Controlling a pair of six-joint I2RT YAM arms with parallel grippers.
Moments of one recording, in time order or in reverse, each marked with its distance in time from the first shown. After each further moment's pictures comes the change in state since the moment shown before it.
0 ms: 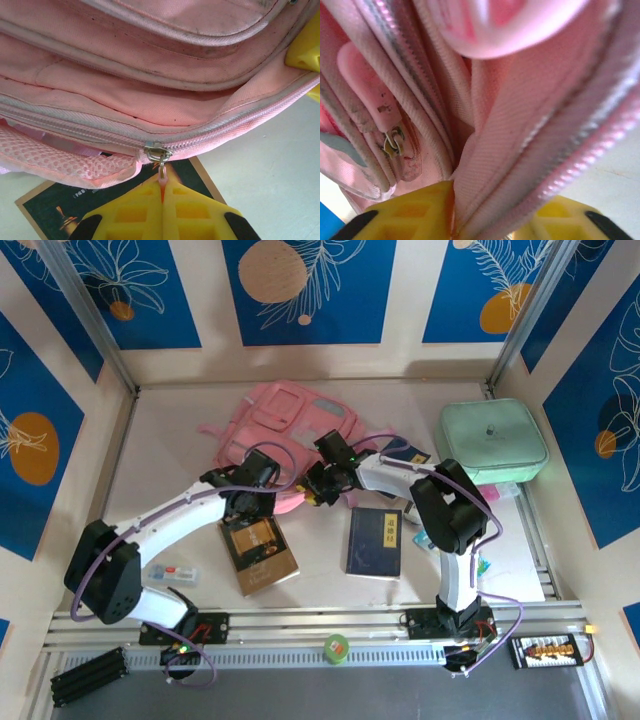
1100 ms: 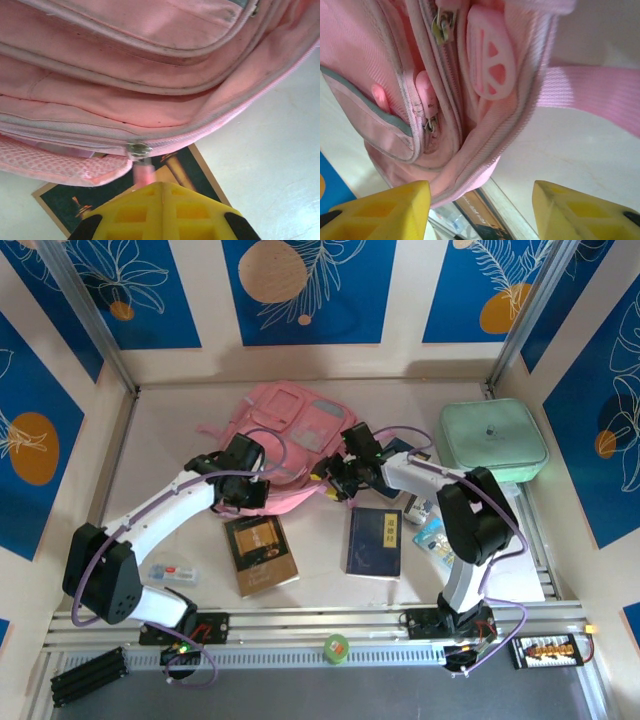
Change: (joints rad) left arm 0.105 -0.005 0.082 -0.084 0.201 0.122; right arm -0.111 -0.138 -0.114 0.040 -0.087 -0.162
